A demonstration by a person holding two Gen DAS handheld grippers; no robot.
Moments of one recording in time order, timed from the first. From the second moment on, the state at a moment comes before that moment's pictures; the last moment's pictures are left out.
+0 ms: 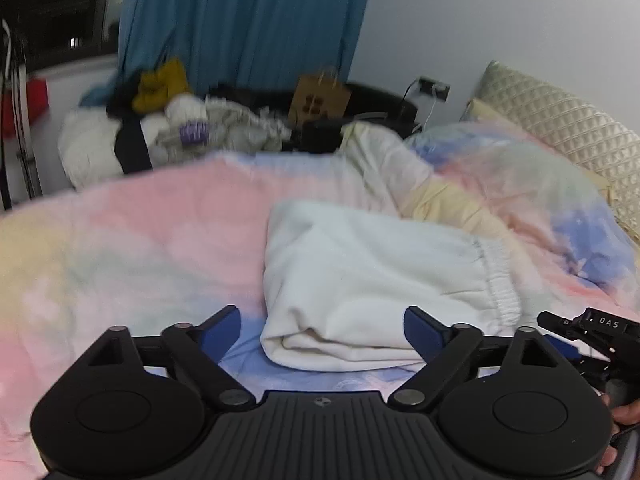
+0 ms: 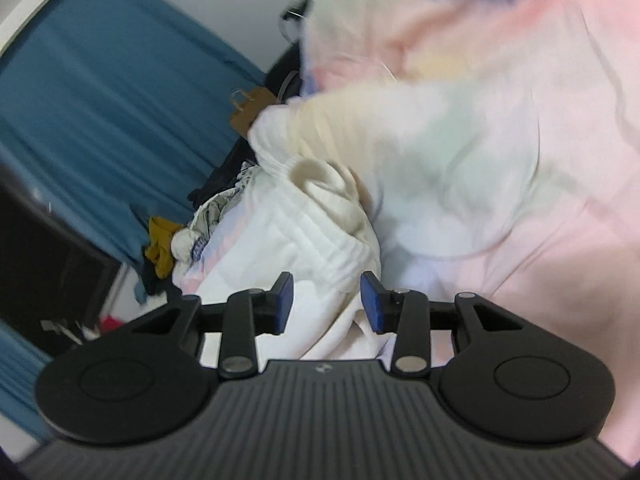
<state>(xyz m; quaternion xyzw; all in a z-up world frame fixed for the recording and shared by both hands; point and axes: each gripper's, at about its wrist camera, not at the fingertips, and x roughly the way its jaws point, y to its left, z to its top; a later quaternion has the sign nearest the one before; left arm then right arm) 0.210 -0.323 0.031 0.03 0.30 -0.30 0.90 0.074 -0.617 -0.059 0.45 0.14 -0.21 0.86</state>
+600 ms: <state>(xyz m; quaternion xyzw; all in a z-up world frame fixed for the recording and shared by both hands) 0.036 -0.237 0.130 0.08 0.20 -0.25 0.94 -0.011 -0.469 0.073 0.21 0.16 -0.13 0.96</state>
